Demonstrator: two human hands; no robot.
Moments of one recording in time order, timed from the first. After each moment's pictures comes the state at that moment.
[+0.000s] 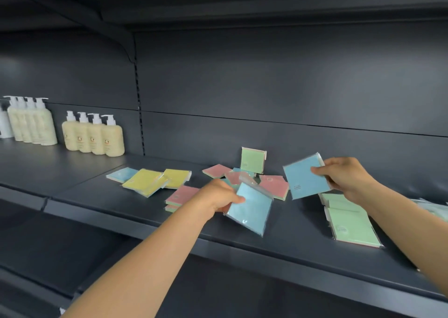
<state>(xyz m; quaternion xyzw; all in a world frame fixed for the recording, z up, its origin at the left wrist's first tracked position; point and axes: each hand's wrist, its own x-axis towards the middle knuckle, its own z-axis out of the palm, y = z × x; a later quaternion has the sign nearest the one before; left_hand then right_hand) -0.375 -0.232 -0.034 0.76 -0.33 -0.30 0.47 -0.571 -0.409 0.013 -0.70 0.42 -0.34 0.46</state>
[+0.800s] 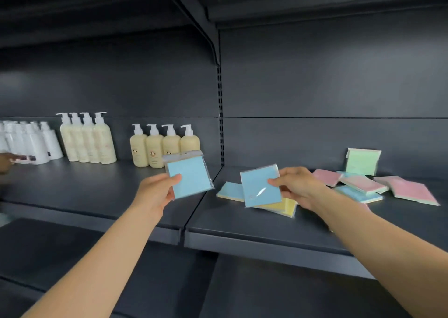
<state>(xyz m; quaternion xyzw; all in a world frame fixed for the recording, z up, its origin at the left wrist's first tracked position) -0.014 0.029 -0.016 0.63 -0.16 -0.22 0.73 -0.214 -0.173 -0.013 -0.66 0.34 -0.26 0.62</state>
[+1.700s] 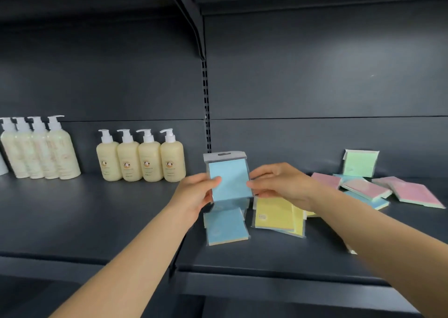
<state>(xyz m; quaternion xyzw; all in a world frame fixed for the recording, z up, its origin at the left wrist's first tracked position) -0.001 -0.072 -0.022 0.59 -0.28 -0.35 0.67 -0.164 -0.185 0.002 -0.76 0.29 -0.20 0.54</state>
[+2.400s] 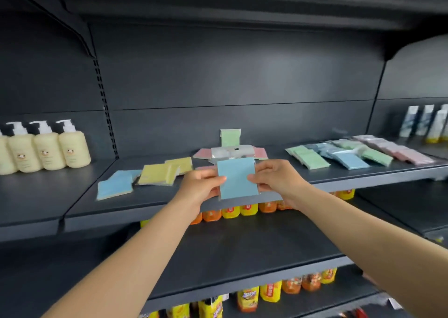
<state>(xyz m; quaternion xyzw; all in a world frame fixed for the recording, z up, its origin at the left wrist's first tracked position) -0.306 -0.049 -0.031 0.55 -0.41 -0.41 0.60 -0.475 -0.100 -0.010 -0.66 0.44 -0.38 0.47</state>
